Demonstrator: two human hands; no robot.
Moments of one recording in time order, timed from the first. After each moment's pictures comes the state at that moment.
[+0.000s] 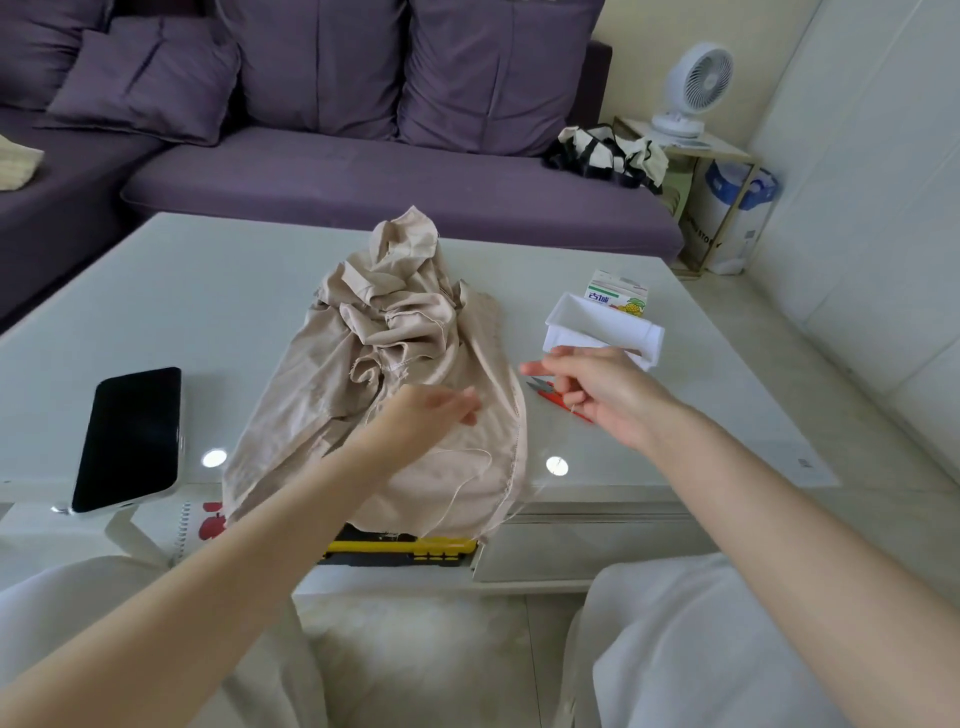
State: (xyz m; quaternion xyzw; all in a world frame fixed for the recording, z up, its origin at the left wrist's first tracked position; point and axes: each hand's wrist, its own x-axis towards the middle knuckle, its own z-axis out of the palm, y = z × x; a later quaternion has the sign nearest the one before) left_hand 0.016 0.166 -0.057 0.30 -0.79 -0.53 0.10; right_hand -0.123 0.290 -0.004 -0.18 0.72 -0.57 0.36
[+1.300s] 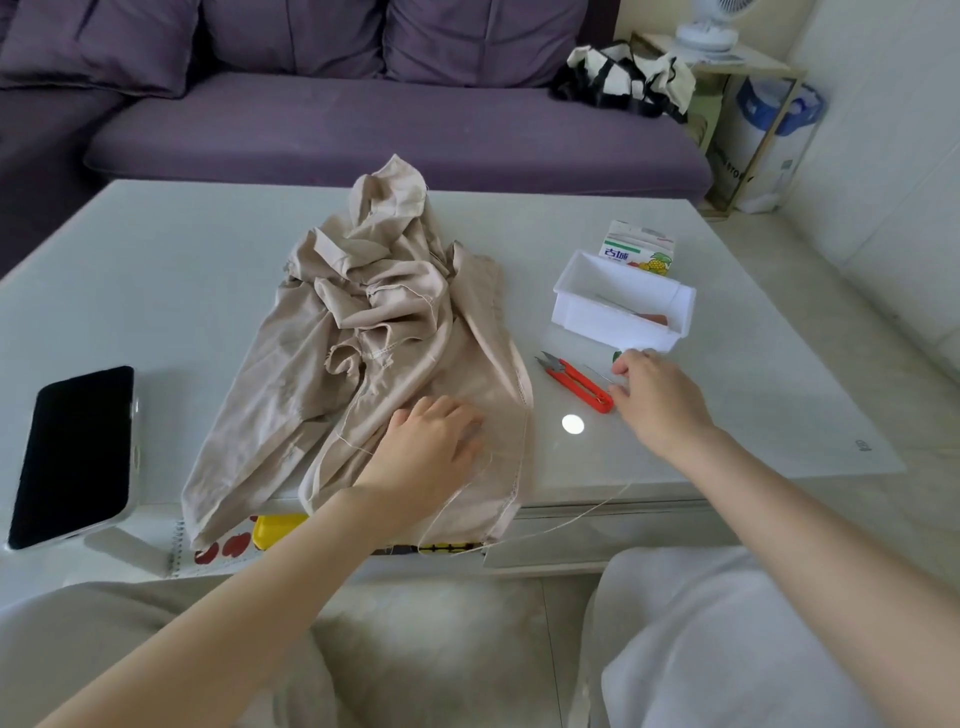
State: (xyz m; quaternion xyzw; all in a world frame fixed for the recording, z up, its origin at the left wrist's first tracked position) left_hand -0.012 0.164 -0.121 0.20 -0.95 -0.20 0.10; right_hand -0.215 0.307 -0.100 -0.35 0.93 -0.10 0.02
